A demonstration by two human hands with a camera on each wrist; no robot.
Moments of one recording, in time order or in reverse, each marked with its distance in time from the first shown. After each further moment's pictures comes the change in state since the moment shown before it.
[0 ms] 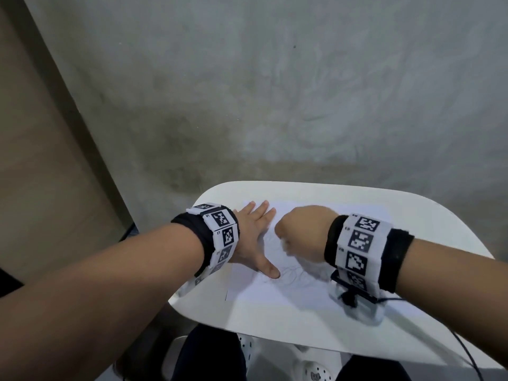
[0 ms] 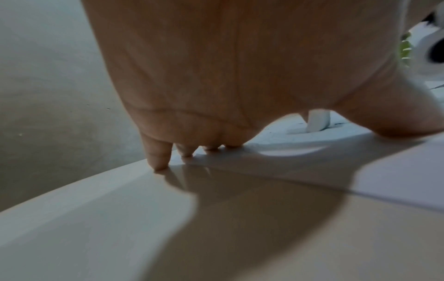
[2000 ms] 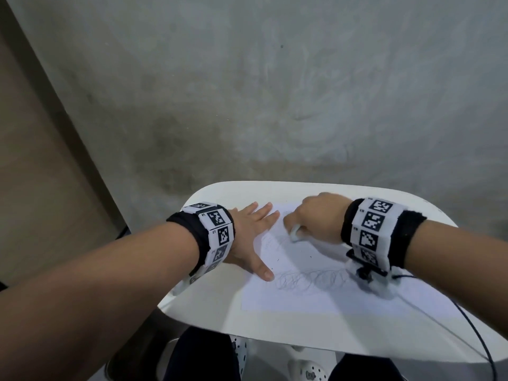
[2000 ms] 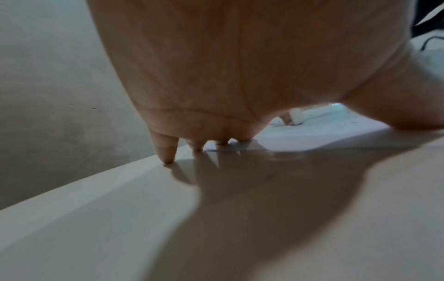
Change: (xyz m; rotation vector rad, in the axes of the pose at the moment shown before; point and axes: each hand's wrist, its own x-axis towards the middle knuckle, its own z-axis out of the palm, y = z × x) left_hand 0.008 0.007 -0.009 0.051 -0.069 0.078; right_hand -0.006 0.051 0.022 0.079 0.159 -0.137
